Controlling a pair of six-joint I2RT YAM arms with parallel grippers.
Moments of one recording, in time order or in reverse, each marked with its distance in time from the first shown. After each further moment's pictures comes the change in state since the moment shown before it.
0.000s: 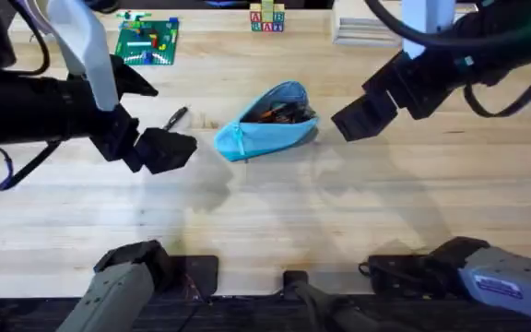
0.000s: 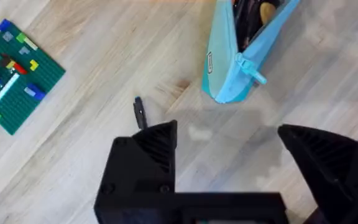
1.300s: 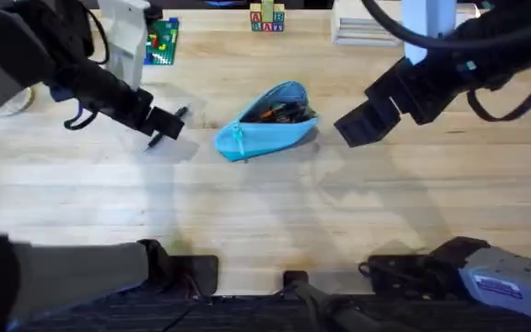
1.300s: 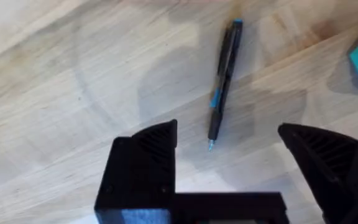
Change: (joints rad) left arm 0.007 0.539 0.000 0.296 -0.427 -0.286; right arm 0.000 0.000 0.000 -0.040 0.000 0.007
